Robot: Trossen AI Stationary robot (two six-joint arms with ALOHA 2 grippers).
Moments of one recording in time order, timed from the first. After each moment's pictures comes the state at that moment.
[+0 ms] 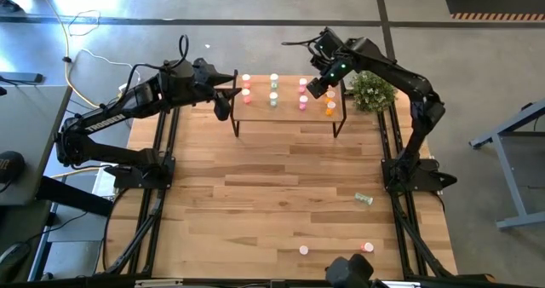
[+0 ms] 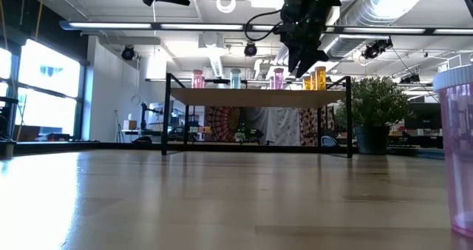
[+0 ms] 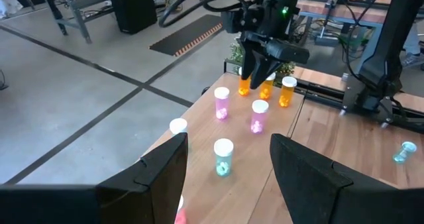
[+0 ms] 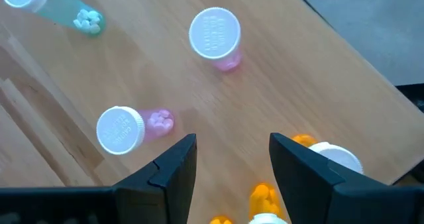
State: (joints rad) left arm 0.54 1.10 1.22 -0.47 -0.13 -0.02; right arm -0.73 1.77 1.80 -1.19 -0.16 0.08
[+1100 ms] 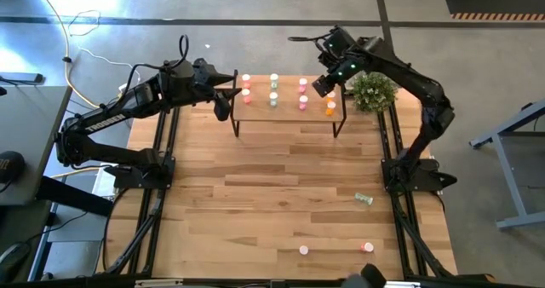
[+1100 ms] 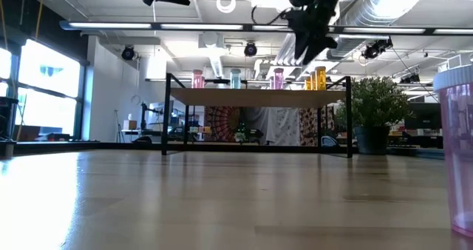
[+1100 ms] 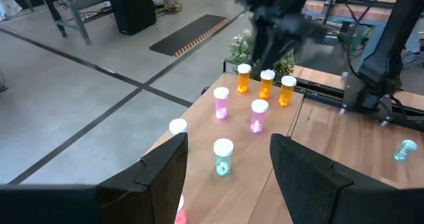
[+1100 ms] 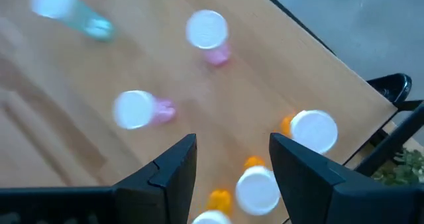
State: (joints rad) left arm 0.54 1.10 1.22 -0.47 -0.12 -0.01; right arm -0.70 1.68 1.80 -1.23 -0.11 0.13
